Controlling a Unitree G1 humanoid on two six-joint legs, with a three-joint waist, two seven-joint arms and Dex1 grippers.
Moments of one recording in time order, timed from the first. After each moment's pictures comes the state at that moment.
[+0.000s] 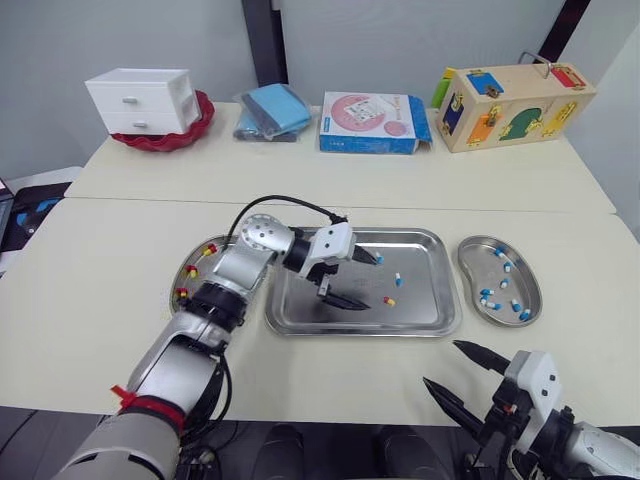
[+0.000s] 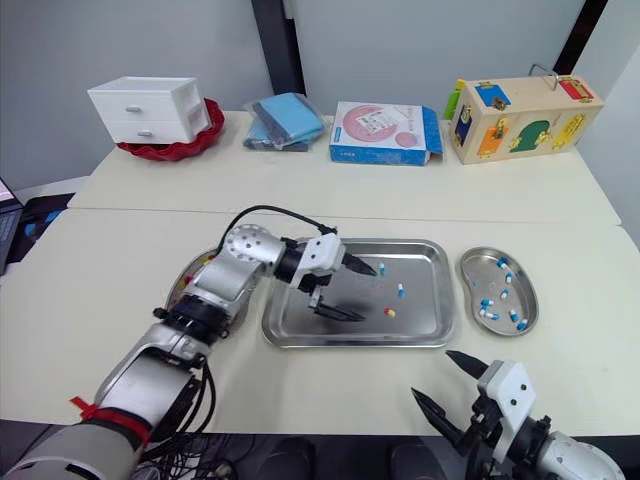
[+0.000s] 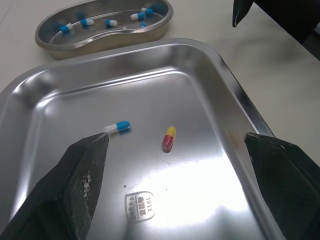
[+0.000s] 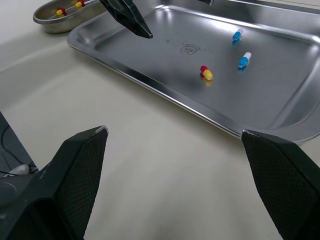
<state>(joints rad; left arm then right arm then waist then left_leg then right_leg) -0.89 0.35 -0.39 0.59 -0.11 -0.08 -1.44 0.63 -0.48 -0.15 -0.76 0.37 0.28 0.71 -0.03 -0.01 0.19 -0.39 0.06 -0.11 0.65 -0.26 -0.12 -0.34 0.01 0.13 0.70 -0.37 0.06</state>
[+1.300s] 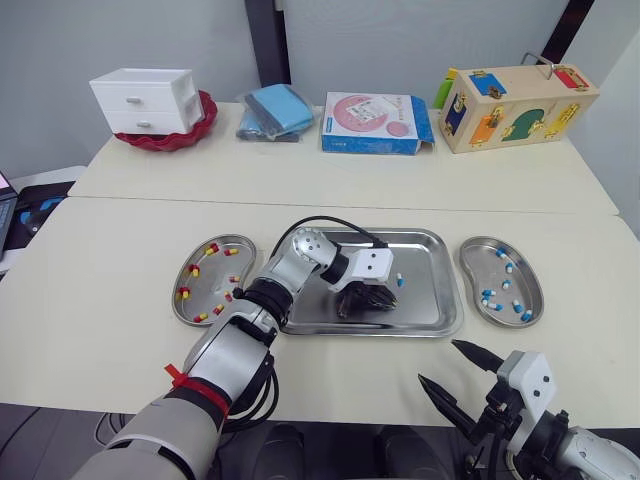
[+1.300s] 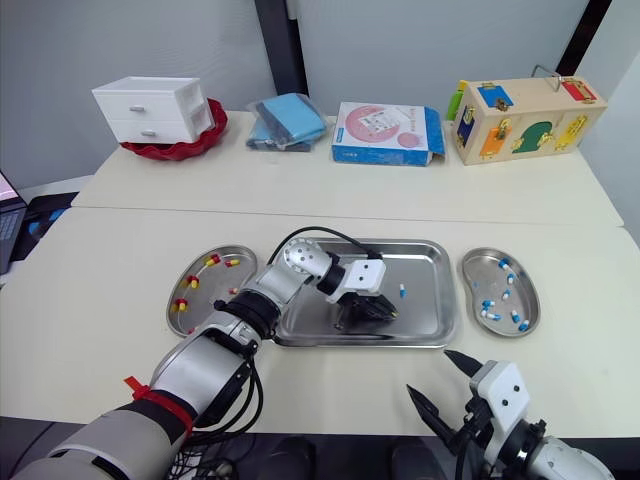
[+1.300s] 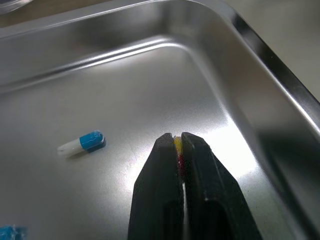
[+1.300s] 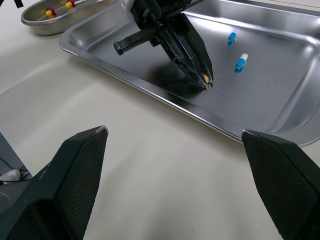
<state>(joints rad) -0.99 0.15 -0.41 0.94 0.12 -0.25 -1.39 0.66 -0.50 -0.09 -0.81 0.37 0.30 0.59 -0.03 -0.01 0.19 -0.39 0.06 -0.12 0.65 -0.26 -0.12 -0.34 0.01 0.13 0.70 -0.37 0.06</state>
